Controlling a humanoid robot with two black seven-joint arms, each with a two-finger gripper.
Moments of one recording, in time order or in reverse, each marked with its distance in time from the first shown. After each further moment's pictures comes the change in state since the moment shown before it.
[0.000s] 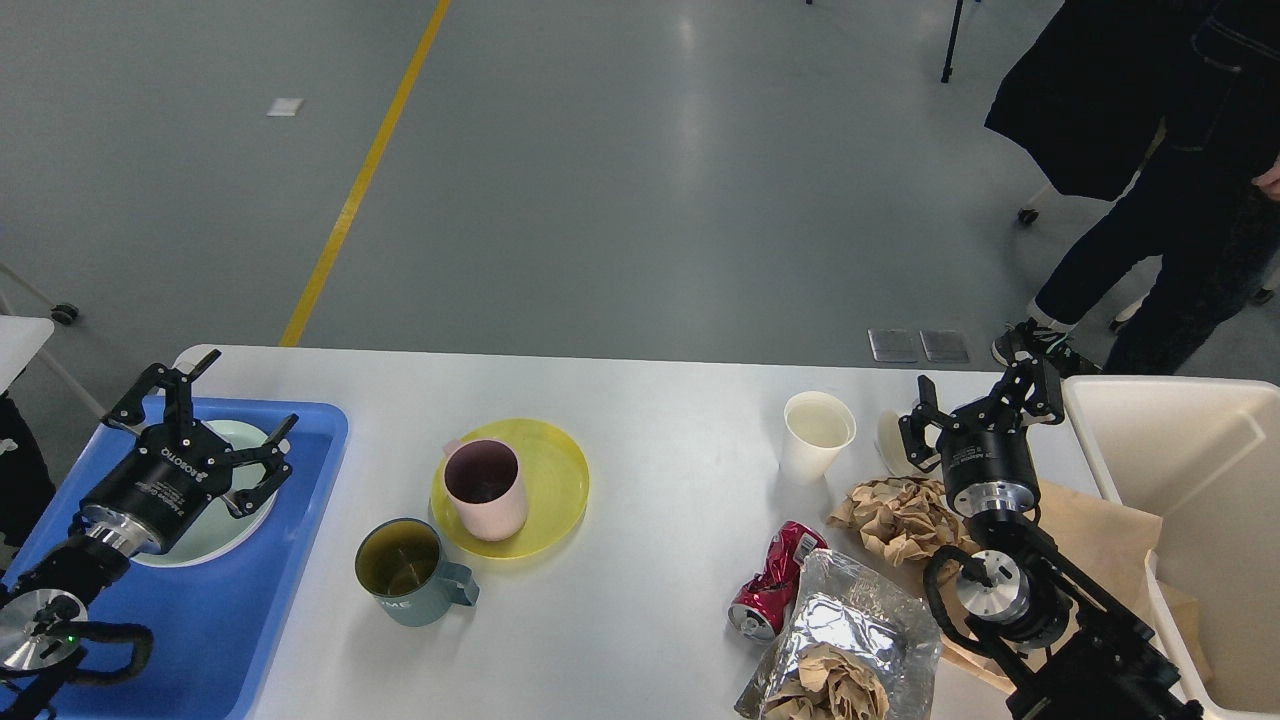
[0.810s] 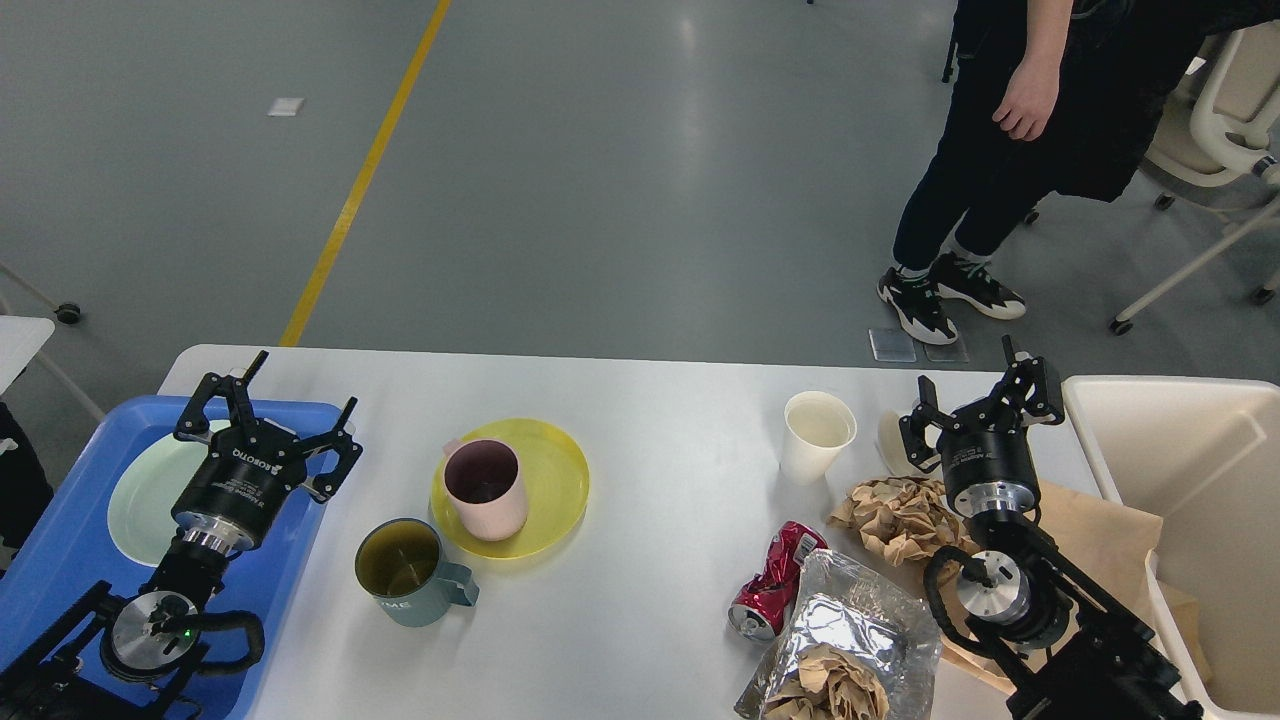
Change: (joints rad) left arm 0.049 -0.295 -0.216 0.046 0.001 -0.007 -0.005; right arm 0.000 0.000 0.000 -0.001 0.000 0.000 0.000
